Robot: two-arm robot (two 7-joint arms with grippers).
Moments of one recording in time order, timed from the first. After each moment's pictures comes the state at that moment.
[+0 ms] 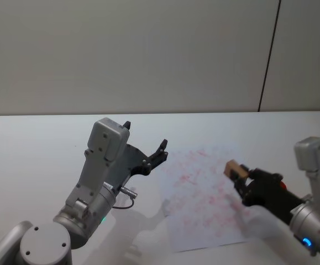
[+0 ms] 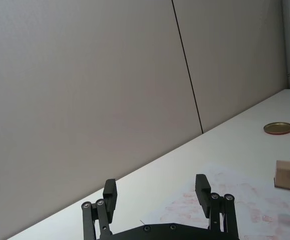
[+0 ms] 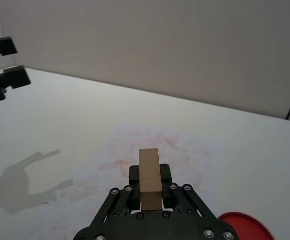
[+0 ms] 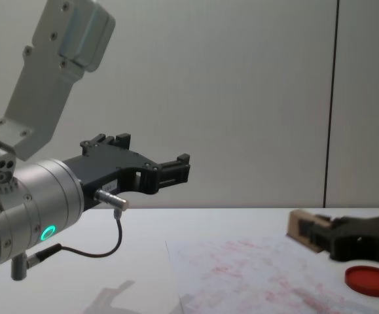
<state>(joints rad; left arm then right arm) -0.24 0.38 0.45 -1.63 -0.20 0.01 -0.01 0.13 0.29 -0.27 -1.54 0.29 0.12 0.33</state>
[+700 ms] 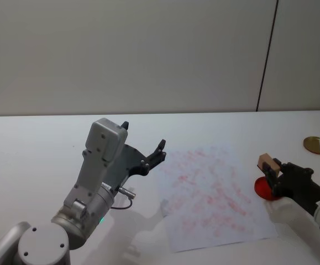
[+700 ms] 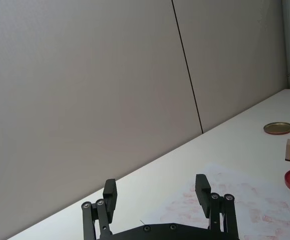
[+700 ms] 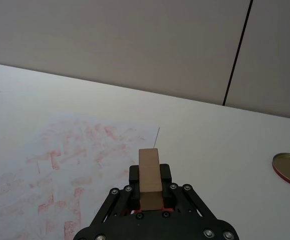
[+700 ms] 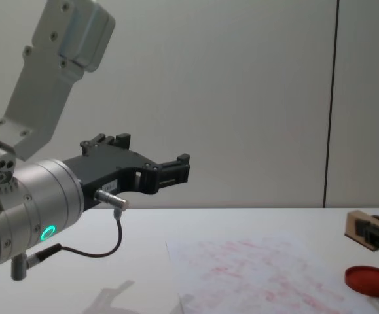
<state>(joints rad) -0.24 0.38 0.45 -1.63 -0.20 0.01 -0.01 0.16 0.33 -0.21 -1.46 0.28 0.10 0.27</state>
